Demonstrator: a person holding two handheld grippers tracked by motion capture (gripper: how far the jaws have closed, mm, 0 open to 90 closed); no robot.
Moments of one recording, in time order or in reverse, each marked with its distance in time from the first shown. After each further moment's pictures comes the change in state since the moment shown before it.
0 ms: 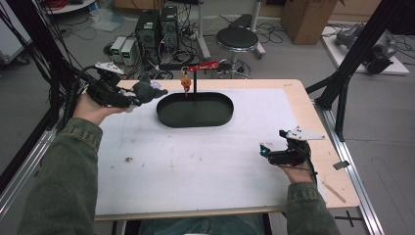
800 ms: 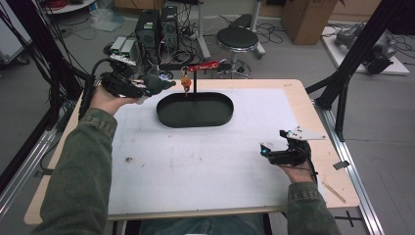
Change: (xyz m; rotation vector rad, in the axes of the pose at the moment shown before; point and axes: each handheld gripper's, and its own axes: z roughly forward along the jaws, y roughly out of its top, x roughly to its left) left arm 0.007 0.020 0.030 -0.017 0.020 -0.047; right arm -0.001 -0.001 0.000 0.000 0.002 0.002
